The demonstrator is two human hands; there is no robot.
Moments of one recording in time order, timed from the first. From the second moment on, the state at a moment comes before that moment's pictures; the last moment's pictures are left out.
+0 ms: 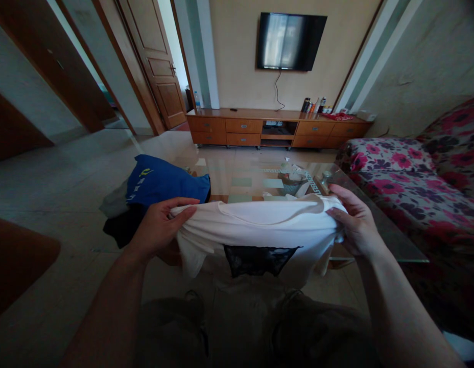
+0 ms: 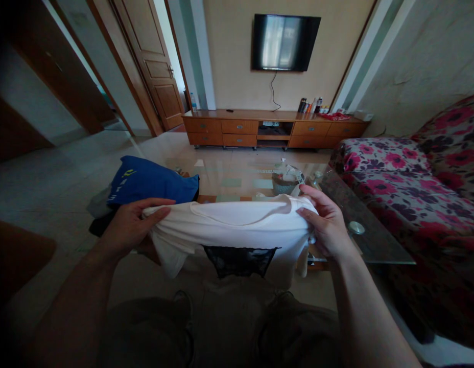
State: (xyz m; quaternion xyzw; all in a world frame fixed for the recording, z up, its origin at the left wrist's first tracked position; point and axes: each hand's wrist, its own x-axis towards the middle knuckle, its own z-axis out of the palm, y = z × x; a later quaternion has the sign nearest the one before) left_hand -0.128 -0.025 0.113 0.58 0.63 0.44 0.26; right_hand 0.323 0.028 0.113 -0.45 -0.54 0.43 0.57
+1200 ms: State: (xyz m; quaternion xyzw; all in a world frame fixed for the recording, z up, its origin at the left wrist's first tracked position) left_hand -0.119 -0.025 0.116 0.56 0.66 0.51 0.03; right_hand 0.324 0.038 0.100 -0.49 -0.60 0.42 0.47
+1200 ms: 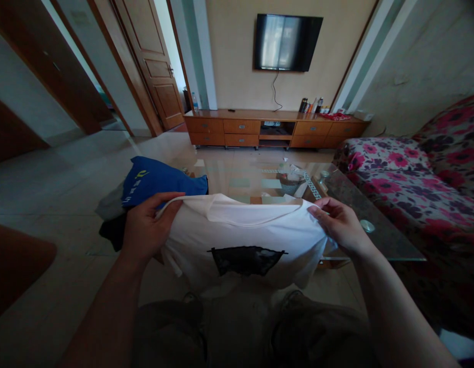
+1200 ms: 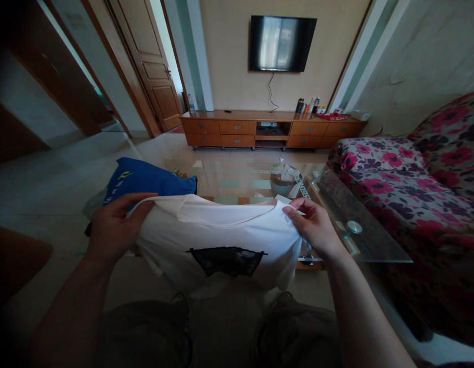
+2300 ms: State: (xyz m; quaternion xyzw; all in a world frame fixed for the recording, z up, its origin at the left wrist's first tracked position) left_hand -0.130 -0.024 0.110 0.53 0.68 0.50 0.07; right_hand 0.337 0.047 0.087 -0.54 -0.67 0.26 0.44
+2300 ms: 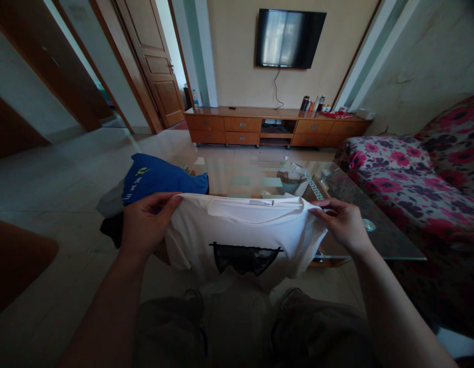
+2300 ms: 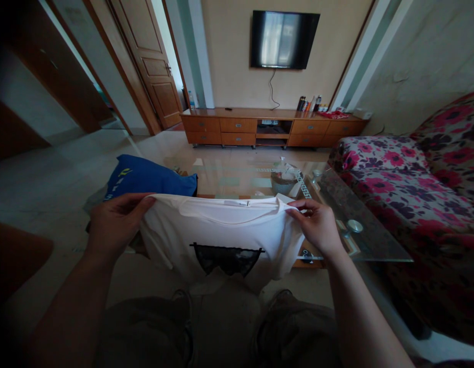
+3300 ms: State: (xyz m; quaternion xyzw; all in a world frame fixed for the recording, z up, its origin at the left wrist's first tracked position) left_hand -0.124 -0.023 0.109 0.59 0.68 0.43 -0.10; right_hand 0.338 0.043 0.090 -0.60 -0.72 0.00 0.36
